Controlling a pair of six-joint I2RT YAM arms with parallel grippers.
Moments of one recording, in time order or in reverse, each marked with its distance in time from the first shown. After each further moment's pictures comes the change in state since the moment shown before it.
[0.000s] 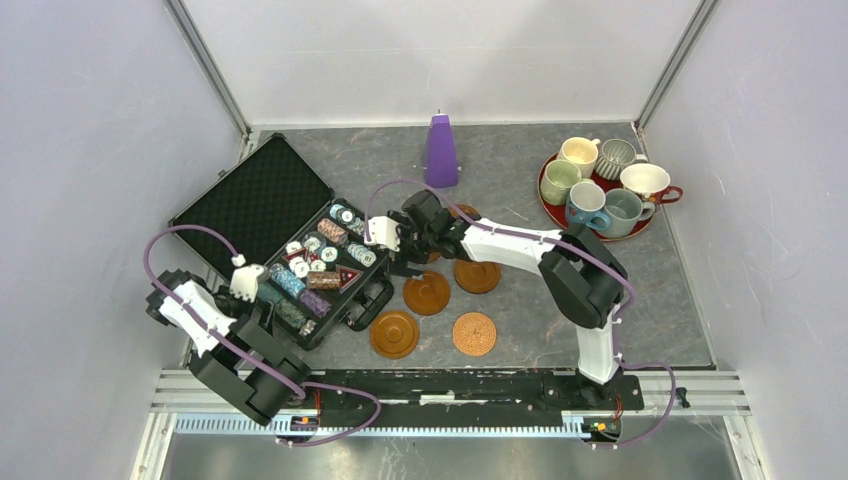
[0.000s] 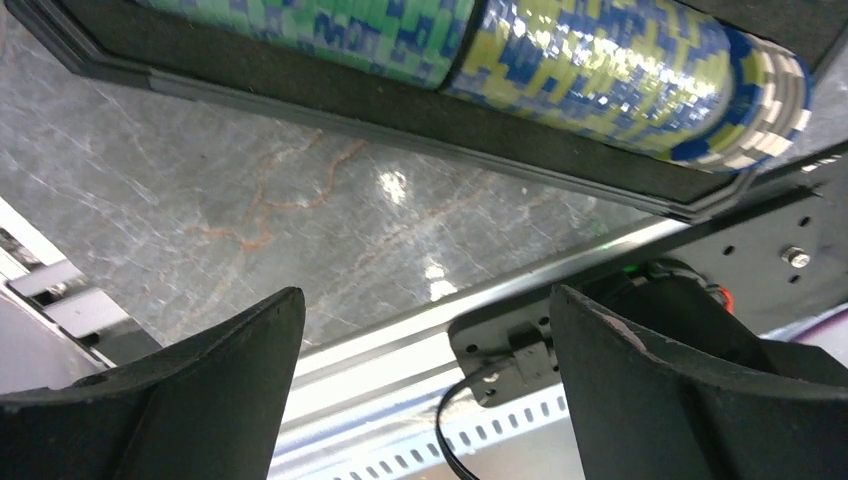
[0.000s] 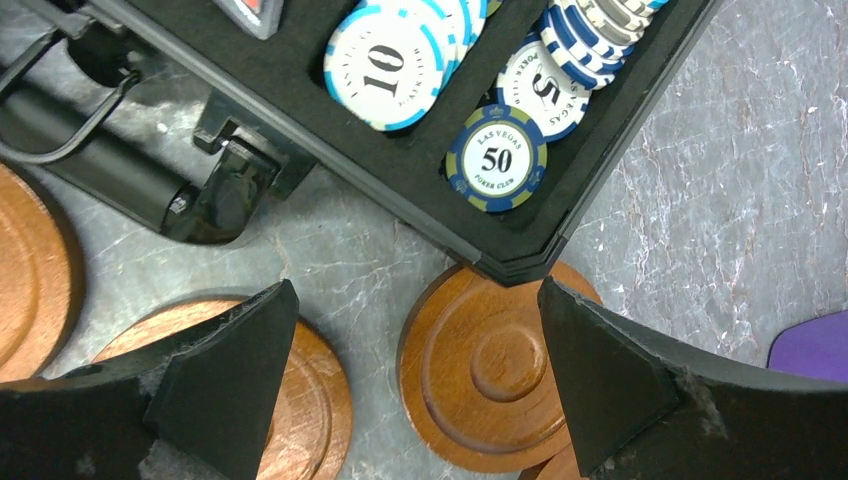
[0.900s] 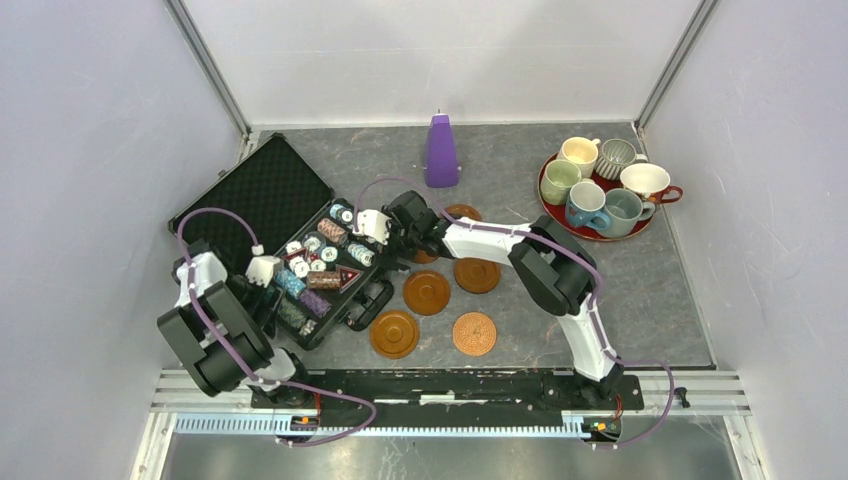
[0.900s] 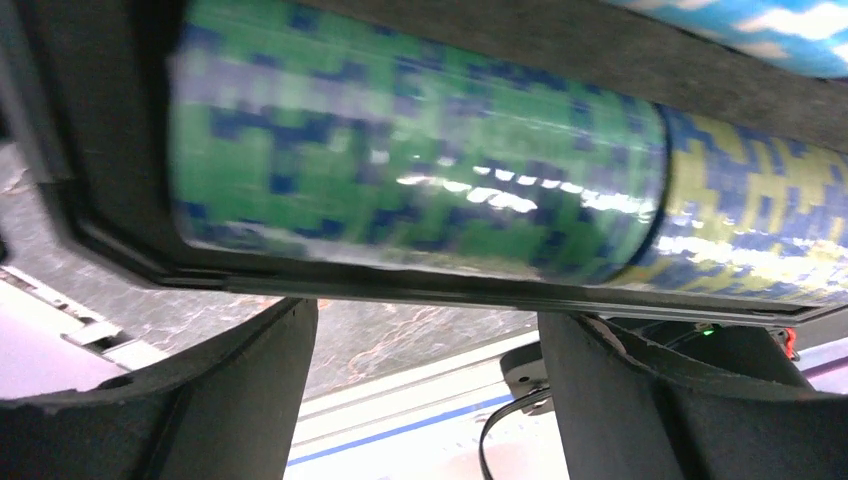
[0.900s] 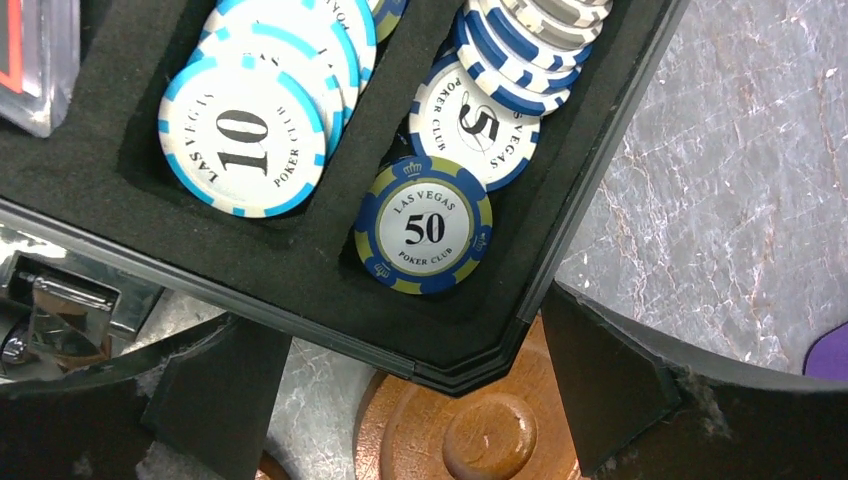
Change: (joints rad) left arm -0.306 0.224 0.002 0.231 -0.167 -0.256; right arm 0.011 0.184 0.121 0.093 0.125 0.102
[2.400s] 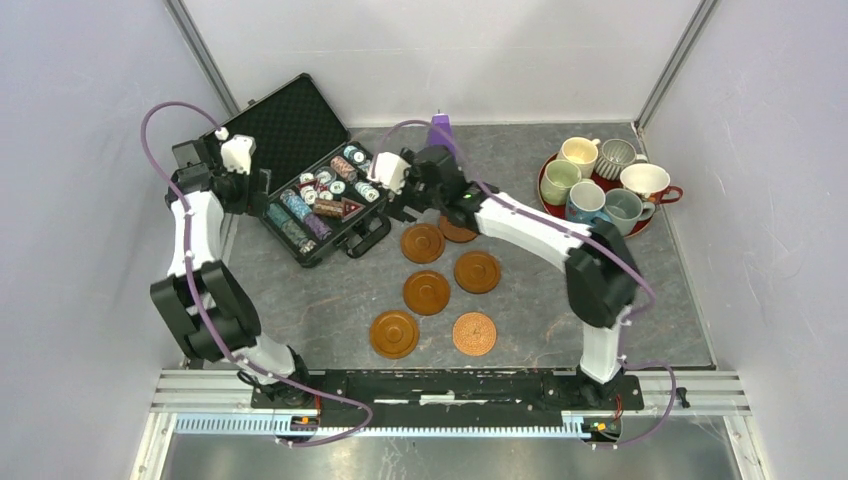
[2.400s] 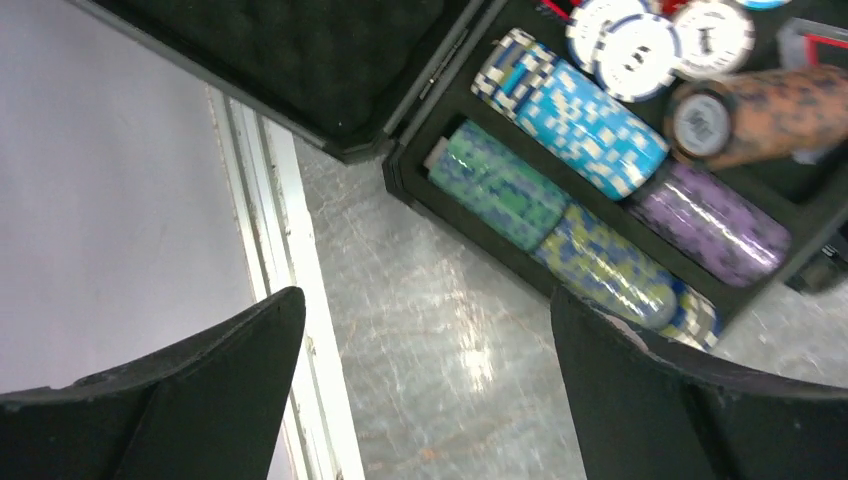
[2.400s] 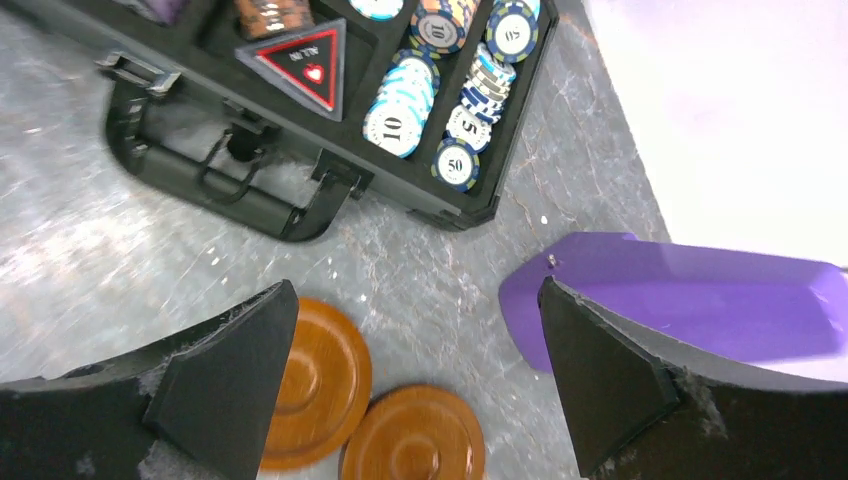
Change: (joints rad) left arm -0.229 0.240 0.573 0.388 0.088 -0.498; right arm -0.093 -0.163 0.112 -0.008 0.099 0.003
